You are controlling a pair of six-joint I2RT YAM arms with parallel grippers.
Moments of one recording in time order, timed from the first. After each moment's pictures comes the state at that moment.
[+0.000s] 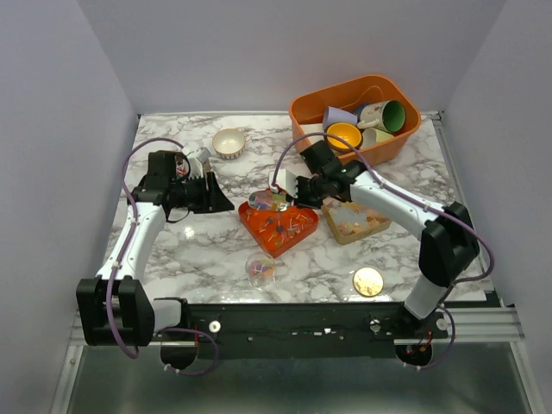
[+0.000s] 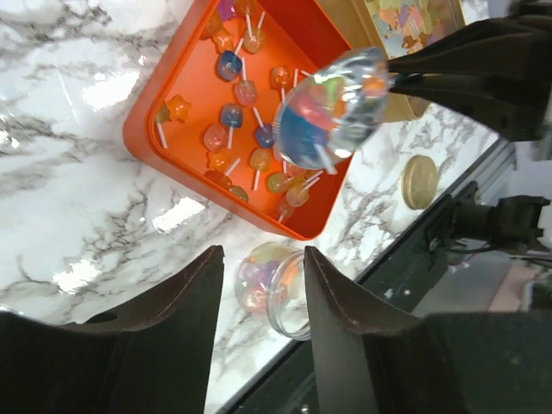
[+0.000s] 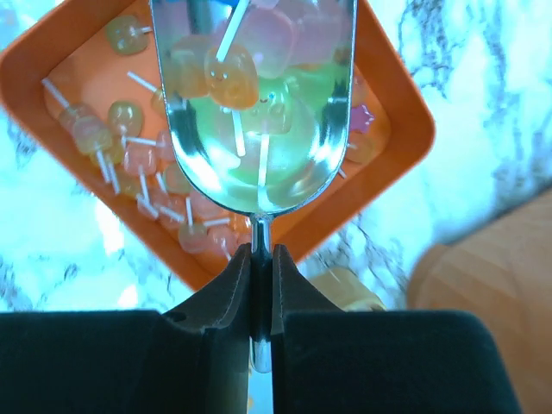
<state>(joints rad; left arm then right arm) -0.01 1.25 0.96 -0.60 0.78 -0.16 0.69 1.75 1.38 -0.61 -0.33 -0.82</state>
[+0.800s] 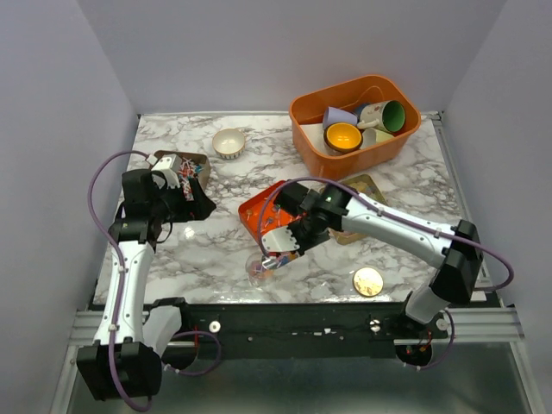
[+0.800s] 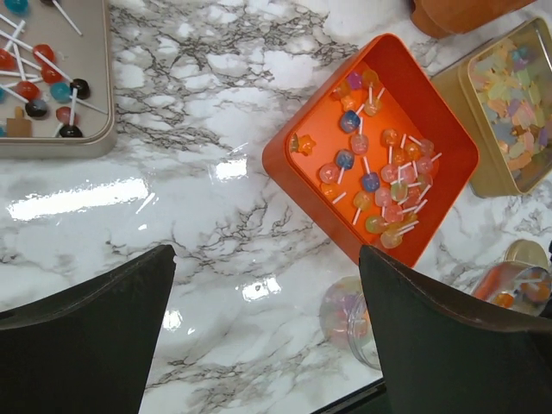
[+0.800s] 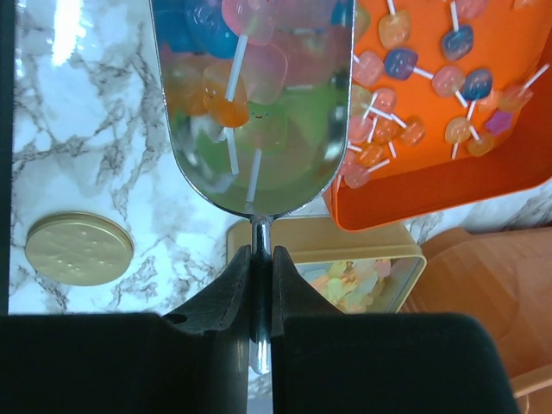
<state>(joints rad) 0.09 0.95 0.85 -0.58 0.51 -0.14 1.01 1.60 1.45 -1.14 -0.04 -1.07</state>
